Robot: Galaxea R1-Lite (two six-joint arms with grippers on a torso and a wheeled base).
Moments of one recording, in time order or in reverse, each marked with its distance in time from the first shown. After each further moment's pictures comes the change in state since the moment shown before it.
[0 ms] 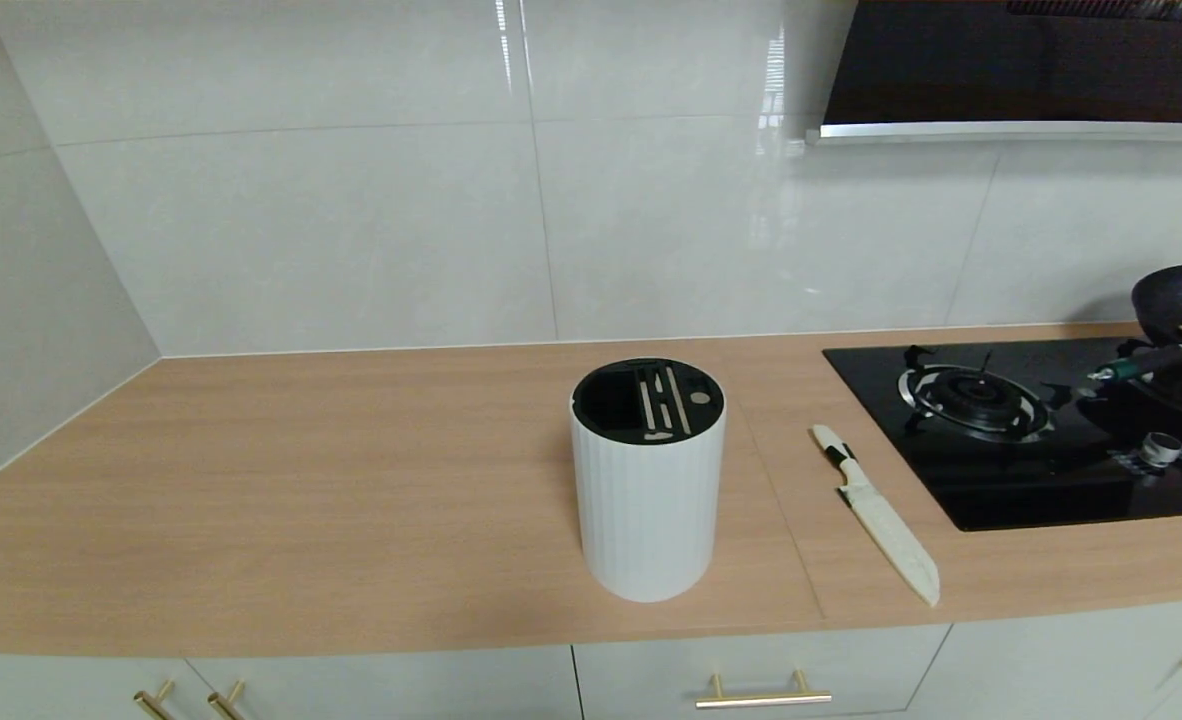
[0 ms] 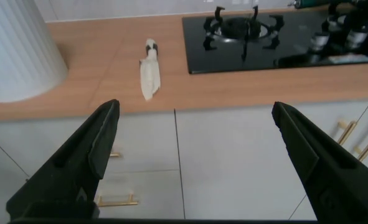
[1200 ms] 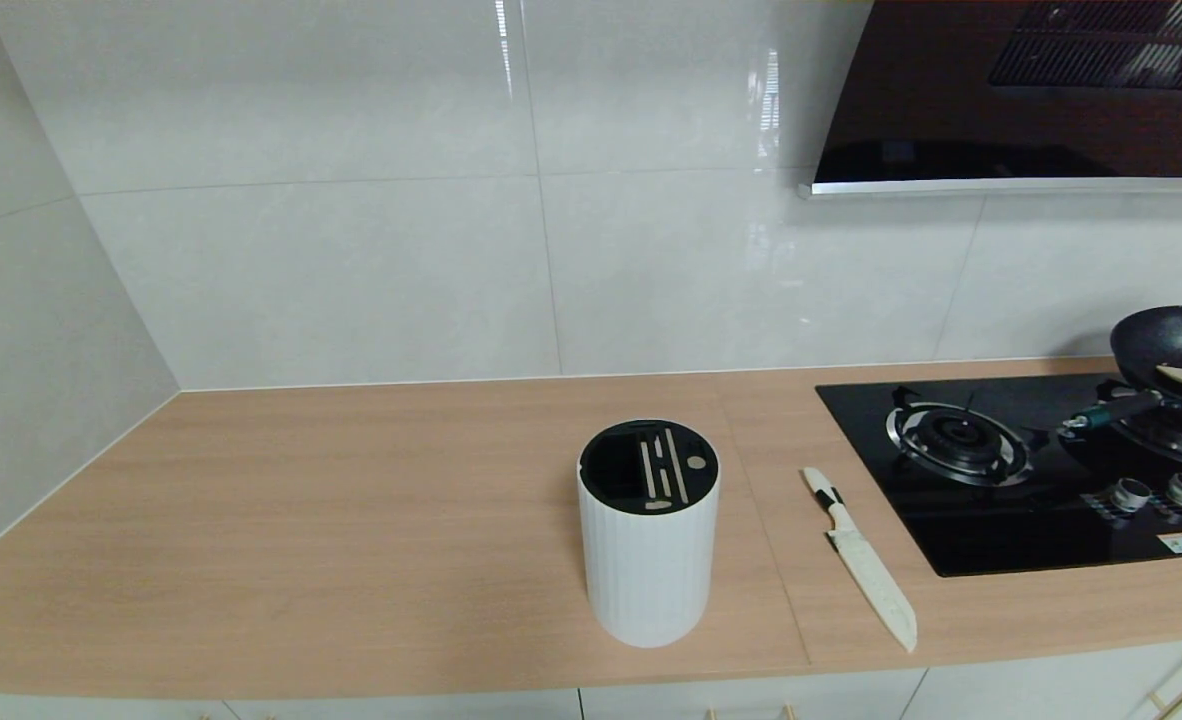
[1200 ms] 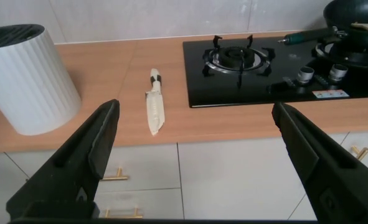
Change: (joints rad) left arm 0.000 0.000 0.000 0.000 0.000 -0.001; right arm 0.000 0.000 0.000 0.000 -0.003 -0.014
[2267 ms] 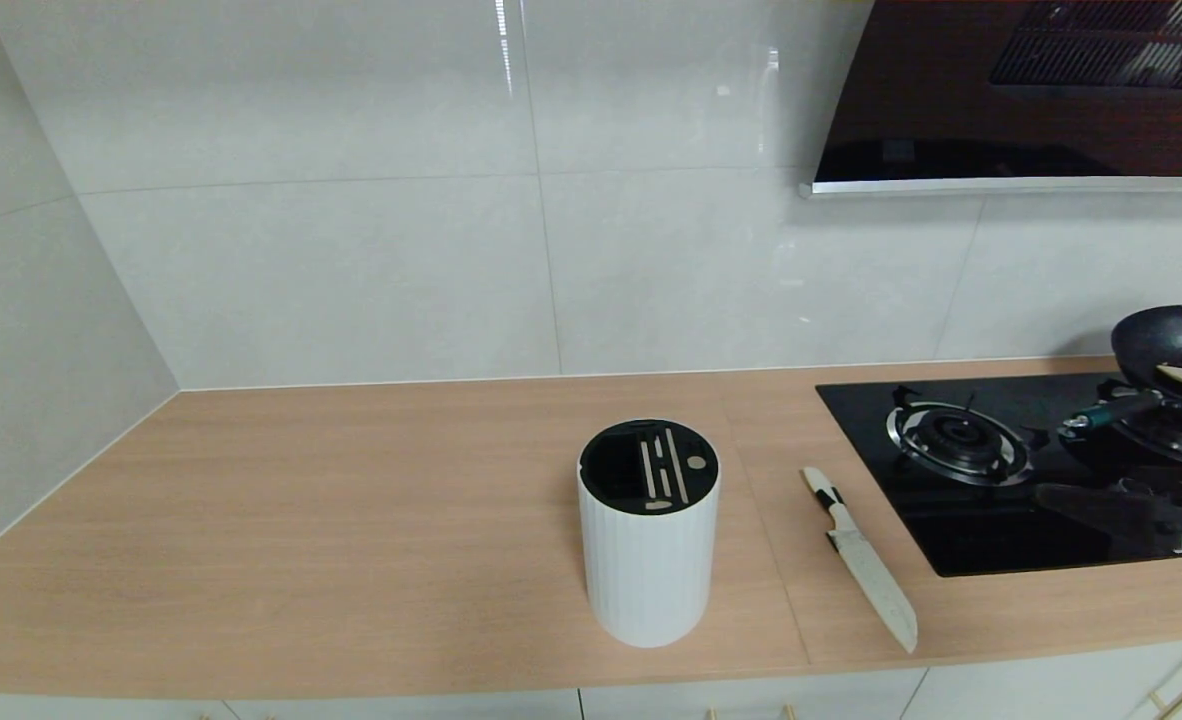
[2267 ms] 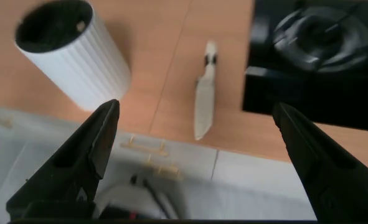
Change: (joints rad) left arm 0.000 0.000 0.000 0.000 0.000 0.000; right arm 0.103 1.183 -0.695 0.000 0.210 -0.026
